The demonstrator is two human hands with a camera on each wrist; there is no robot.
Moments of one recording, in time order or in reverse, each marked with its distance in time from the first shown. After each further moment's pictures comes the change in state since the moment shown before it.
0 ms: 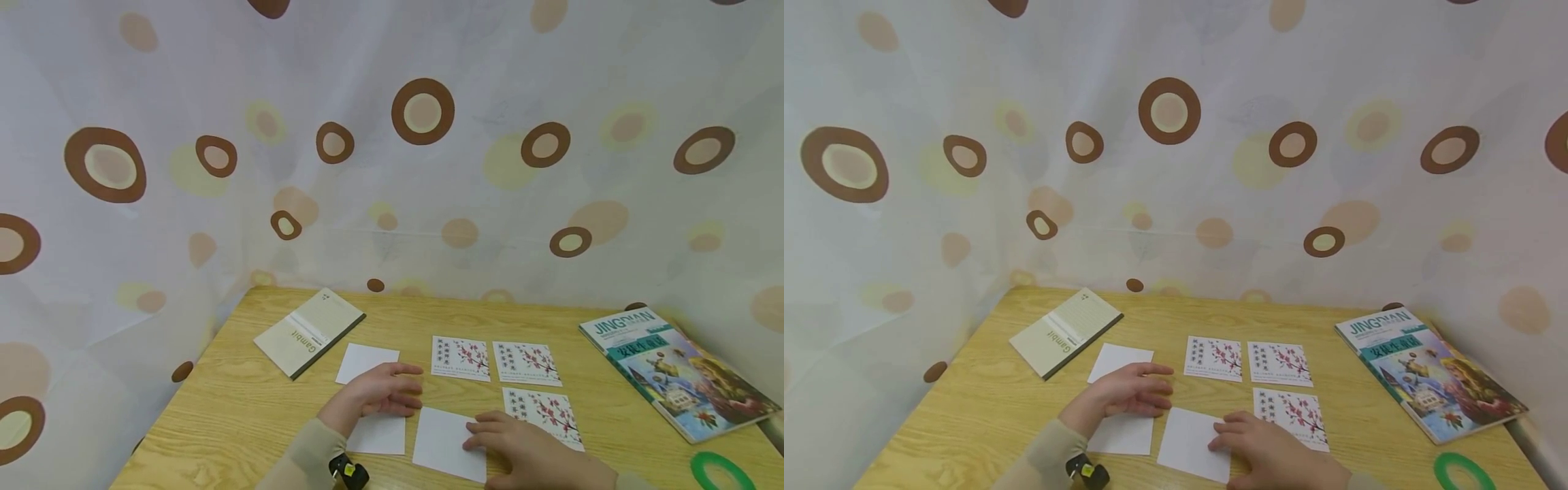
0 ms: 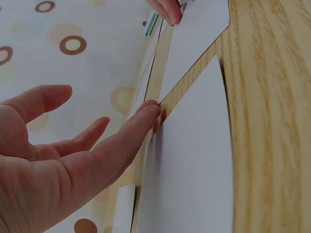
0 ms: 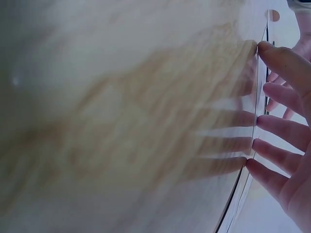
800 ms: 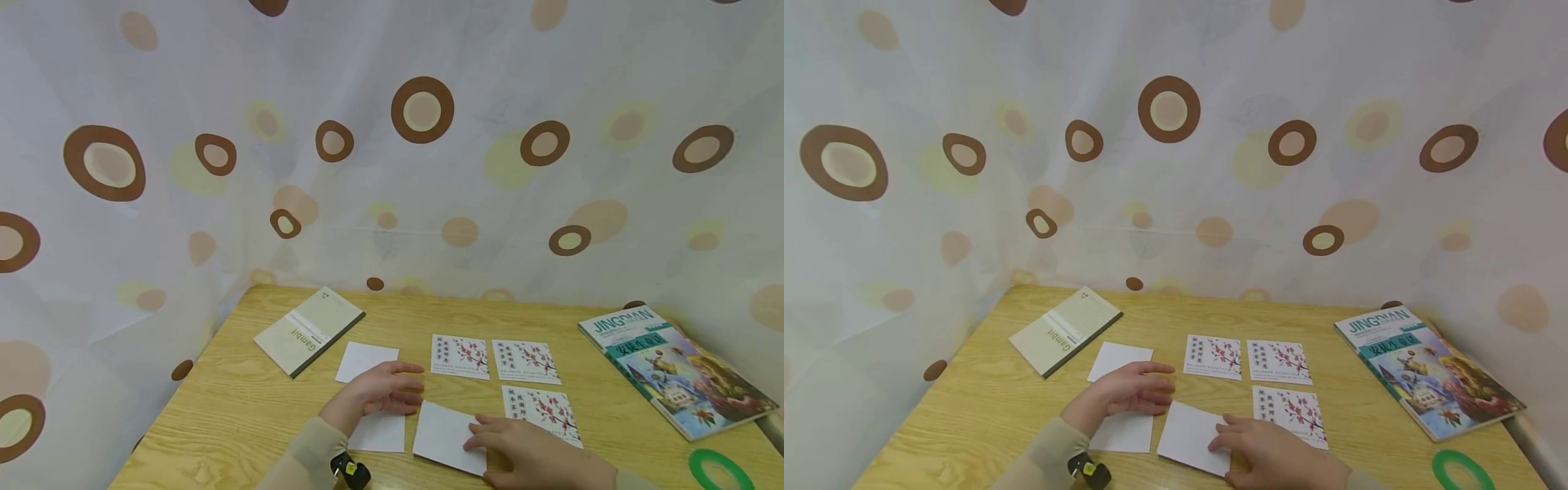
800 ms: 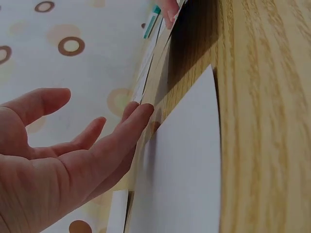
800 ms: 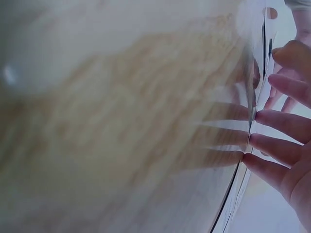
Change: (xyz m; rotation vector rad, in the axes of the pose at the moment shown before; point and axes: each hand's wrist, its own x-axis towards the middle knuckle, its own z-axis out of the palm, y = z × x) left_hand 0.001 0.000 0.004 -0.011 0.012 0.003; right_hand -0.001 -0.005 -0.005 0.040 0.001 -0.043
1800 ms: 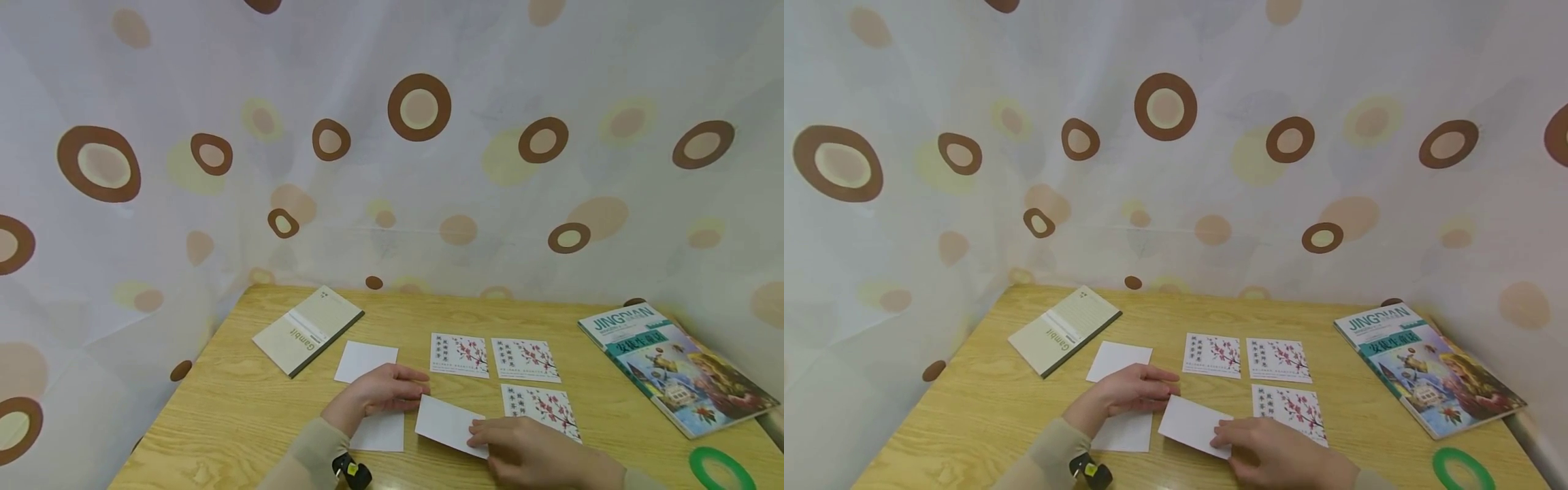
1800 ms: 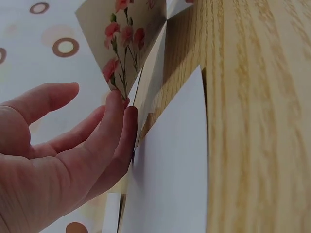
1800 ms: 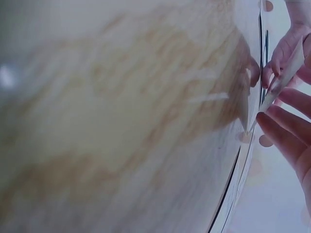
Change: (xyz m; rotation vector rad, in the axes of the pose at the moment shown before) left_hand 0.003 -0.001 0.003 0.066 -0.045 0.015; right_hand -0.007 0.009 0.001 0.005 0.157 -0.199
